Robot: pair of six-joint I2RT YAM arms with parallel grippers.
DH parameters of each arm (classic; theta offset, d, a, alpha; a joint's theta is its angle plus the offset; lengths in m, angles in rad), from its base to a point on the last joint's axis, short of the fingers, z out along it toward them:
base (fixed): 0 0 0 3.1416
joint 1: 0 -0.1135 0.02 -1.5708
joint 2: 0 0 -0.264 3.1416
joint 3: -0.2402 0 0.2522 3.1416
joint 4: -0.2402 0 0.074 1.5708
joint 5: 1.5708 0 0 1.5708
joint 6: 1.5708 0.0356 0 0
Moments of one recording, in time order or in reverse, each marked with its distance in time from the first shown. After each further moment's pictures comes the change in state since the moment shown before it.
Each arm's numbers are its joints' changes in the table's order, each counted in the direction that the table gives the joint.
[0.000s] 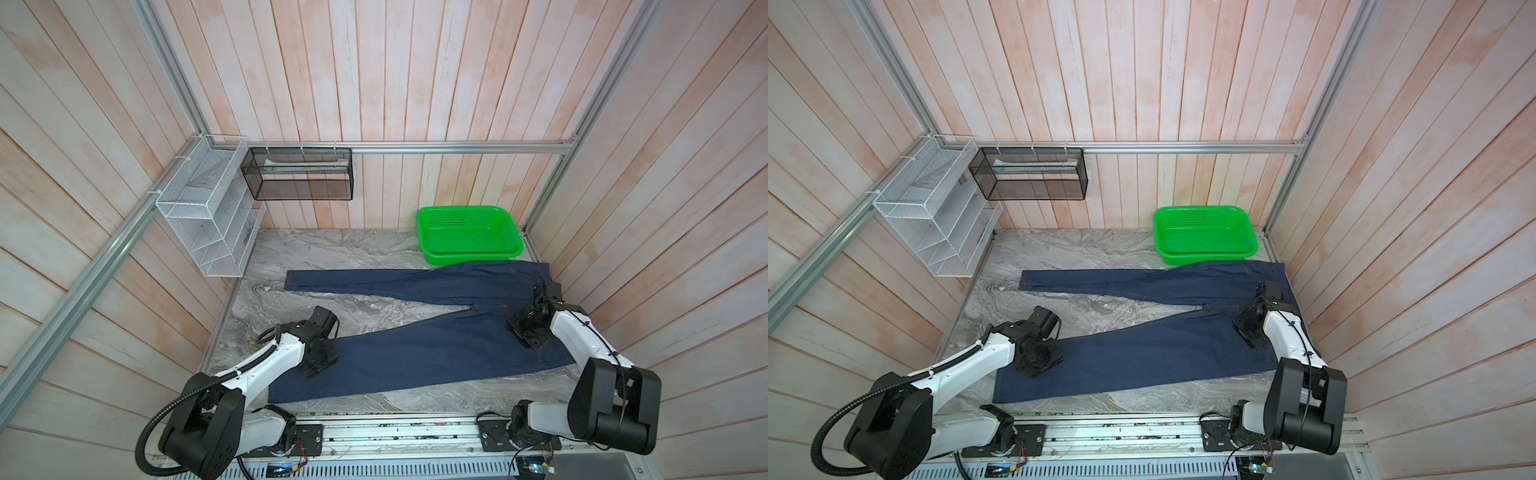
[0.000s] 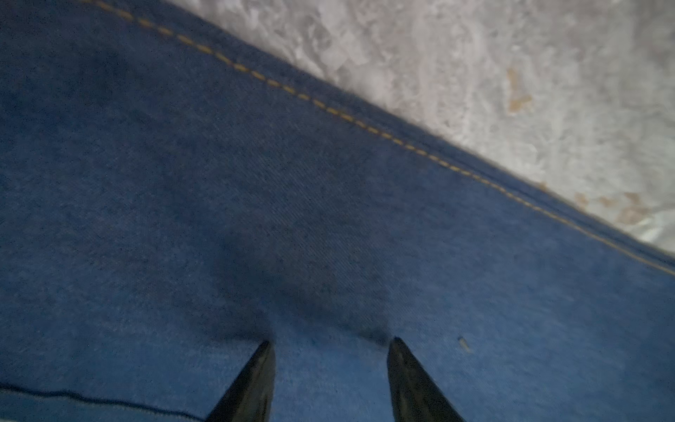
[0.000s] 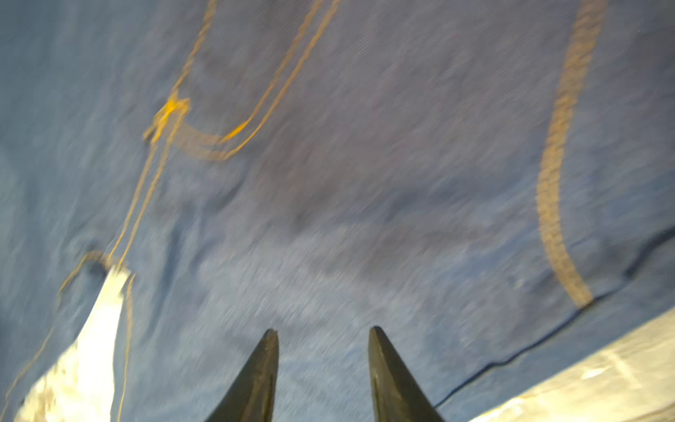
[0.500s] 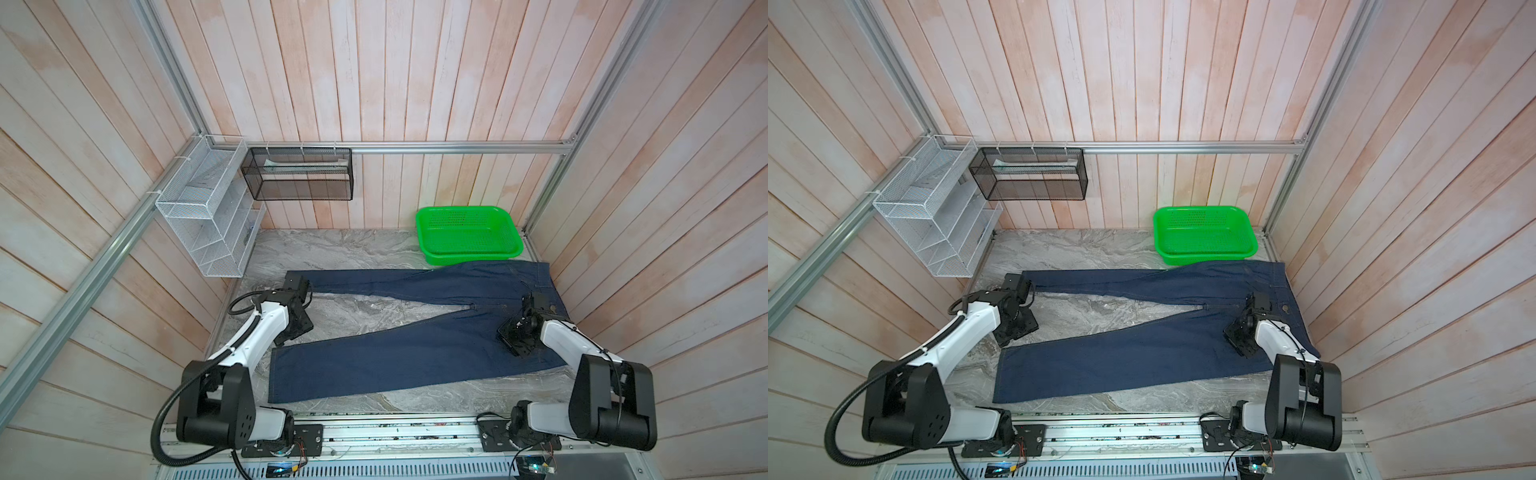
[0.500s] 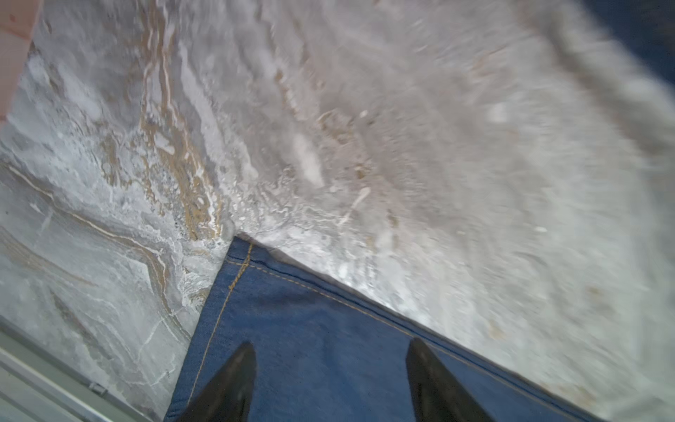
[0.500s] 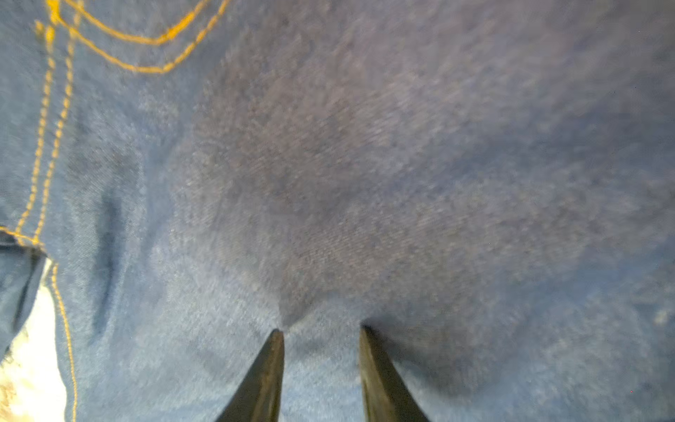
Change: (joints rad) left arm -0.241 -0.057 -0.333 -0.170 -0.222 0.272; right arm -0.098 0.014 0.147 0.120 -0.048 0.021
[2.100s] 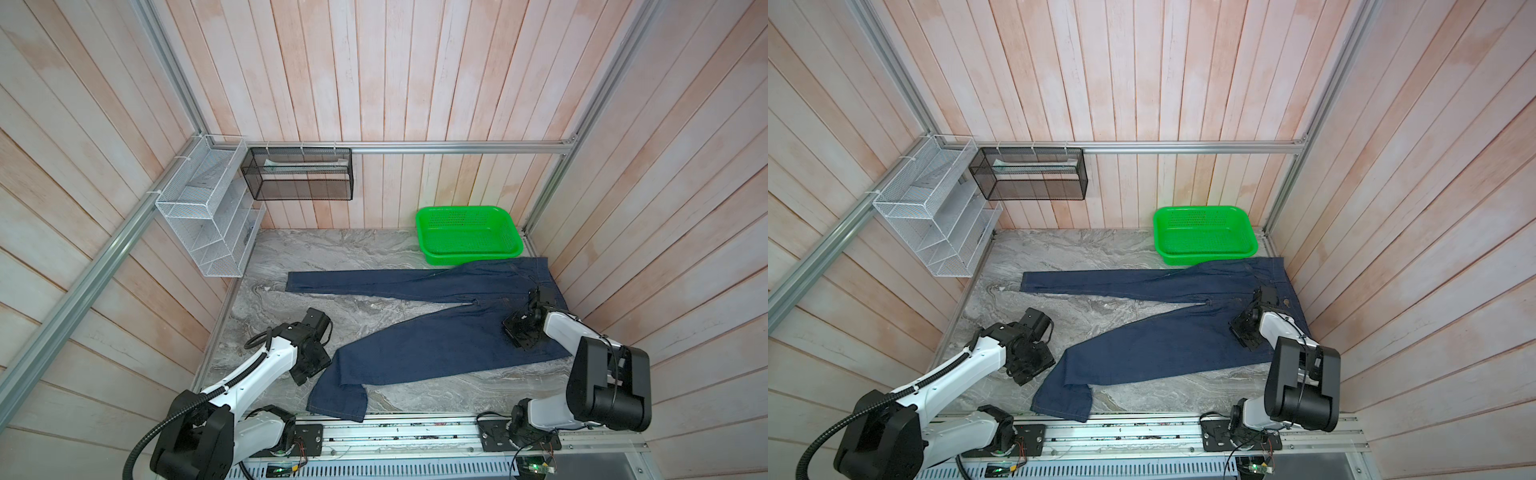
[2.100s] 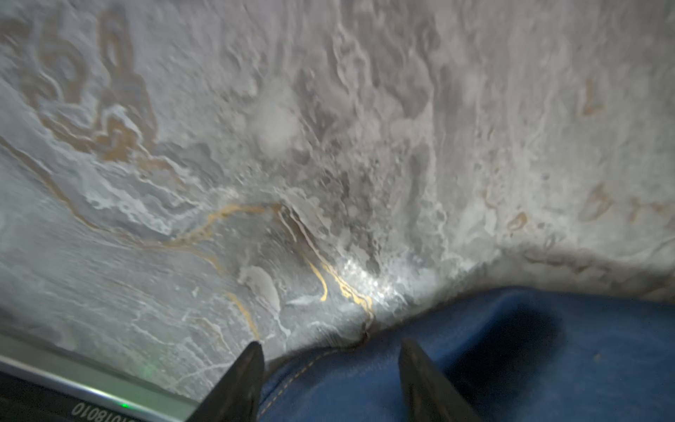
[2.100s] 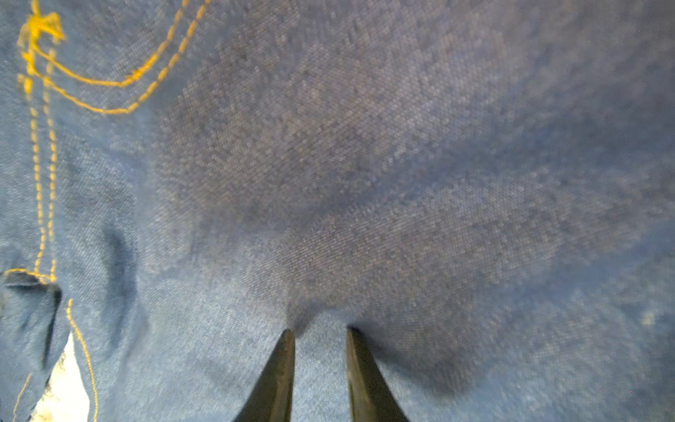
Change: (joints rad) left arm 0.255 0.153 0.330 0.010 0.195 -0.314; right arm 0.076 -0.107 -0.051 0.091 -0.016 -0.005
